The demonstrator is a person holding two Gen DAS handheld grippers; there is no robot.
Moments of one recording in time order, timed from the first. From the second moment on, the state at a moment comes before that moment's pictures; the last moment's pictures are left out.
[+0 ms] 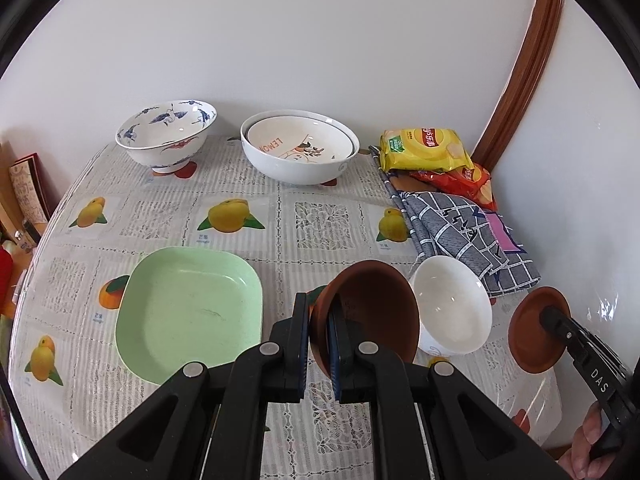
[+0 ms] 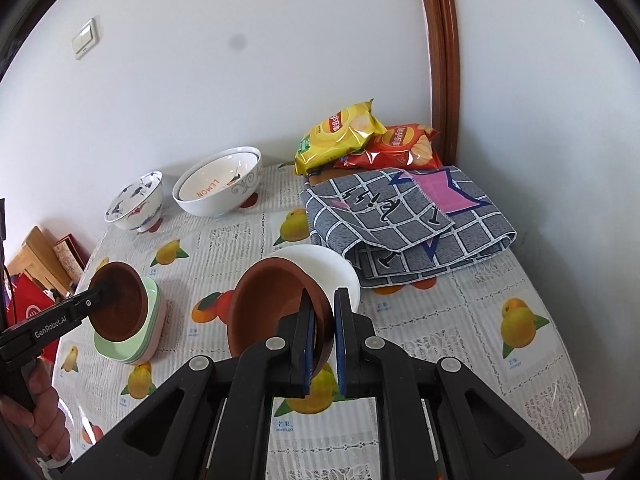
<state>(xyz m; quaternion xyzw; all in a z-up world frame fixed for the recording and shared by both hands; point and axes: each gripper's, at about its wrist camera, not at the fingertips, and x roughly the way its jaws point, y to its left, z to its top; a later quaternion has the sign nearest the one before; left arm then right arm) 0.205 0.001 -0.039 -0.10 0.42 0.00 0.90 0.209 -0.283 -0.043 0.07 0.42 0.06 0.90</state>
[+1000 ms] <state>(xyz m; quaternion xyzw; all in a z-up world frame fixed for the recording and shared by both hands) 0.249 0.009 -0.082 -0.11 0.46 0.02 0.88 0.278 -0.257 -0.114 0.05 0.48 0.08 0.87</state>
